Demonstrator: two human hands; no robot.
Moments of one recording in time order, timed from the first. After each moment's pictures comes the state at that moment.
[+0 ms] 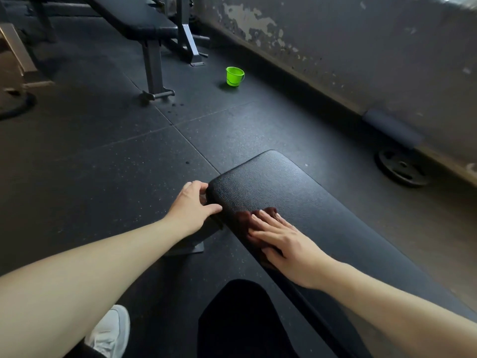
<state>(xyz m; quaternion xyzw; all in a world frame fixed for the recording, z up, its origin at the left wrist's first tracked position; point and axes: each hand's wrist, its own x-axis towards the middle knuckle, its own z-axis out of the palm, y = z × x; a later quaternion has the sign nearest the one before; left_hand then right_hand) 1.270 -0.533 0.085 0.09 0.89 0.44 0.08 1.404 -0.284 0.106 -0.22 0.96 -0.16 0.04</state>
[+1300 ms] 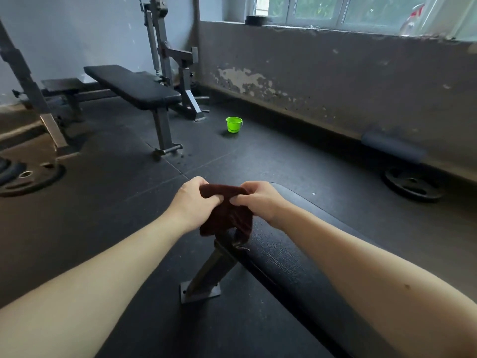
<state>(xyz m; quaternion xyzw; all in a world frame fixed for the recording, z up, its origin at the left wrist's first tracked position) 1.261 -0.538 0.205 0.10 0.88 0.47 0.01 1.289 -0.353 0.203 0.07 0.83 -0.55 0.03</state>
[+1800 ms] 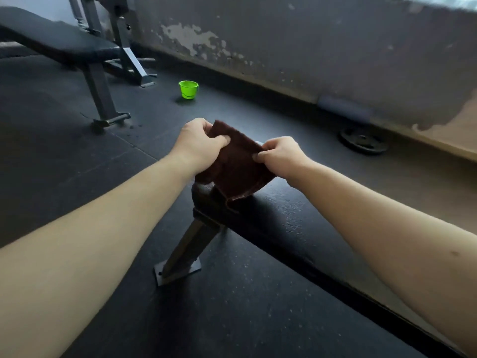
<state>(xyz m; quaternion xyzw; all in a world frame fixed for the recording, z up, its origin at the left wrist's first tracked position) 1.215 -0.481 0.179 0.18 0.83 0.52 0.03 1.299 -0.307 0.172 0.25 0.86 -0.43 -0.10</state>
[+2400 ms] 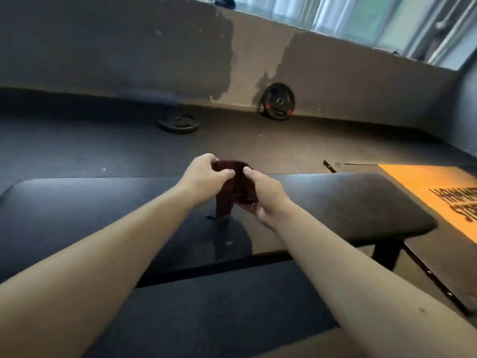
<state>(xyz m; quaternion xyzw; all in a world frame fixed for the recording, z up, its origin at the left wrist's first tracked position) 1.462 -0.256 0.212 0.53 0.66 0.44 0.30 1.609 -0.226 0.202 0.52 0.42 -0.62 -0.40</state>
